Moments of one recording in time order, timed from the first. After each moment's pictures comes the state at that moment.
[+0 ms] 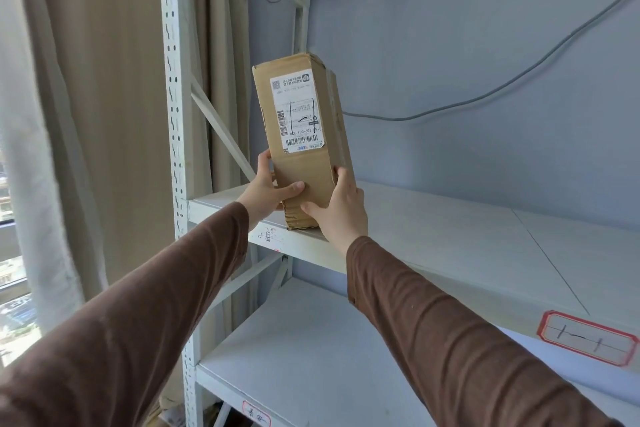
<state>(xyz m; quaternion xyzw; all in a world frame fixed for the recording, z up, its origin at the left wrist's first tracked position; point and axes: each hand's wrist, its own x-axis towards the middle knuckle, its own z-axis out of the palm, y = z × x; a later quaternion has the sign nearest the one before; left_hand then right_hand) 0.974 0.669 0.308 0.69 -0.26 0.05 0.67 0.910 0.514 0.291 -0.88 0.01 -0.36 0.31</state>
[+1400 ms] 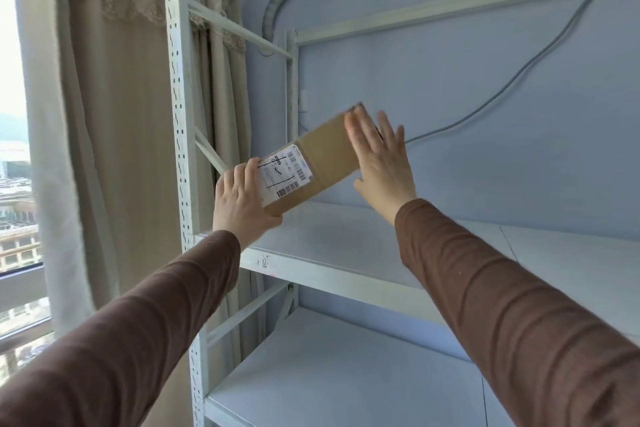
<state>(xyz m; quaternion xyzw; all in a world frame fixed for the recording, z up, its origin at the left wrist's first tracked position) 0.921 0.684 0.341 0.84 -0.17 0.48 0.16 0.857 0.427 0.404 -0.85 -0.08 -0.52 -0.07</state>
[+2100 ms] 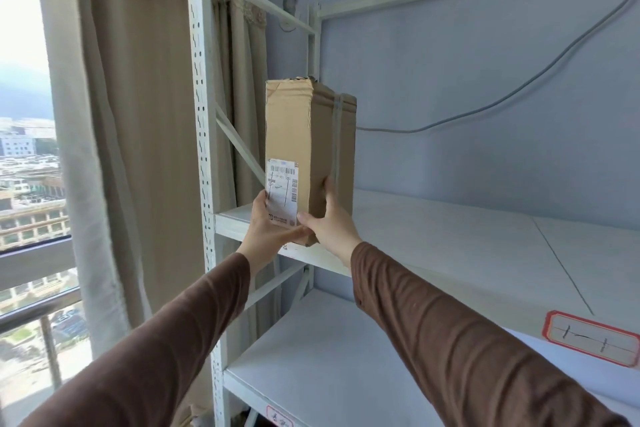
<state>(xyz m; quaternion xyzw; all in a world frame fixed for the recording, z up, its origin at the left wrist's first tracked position) 0.932 0.693 0.263 0.76 -0.19 0.15 0.61 0.888 0.536 0.299 -0.84 -0.09 -0.19 0.51</state>
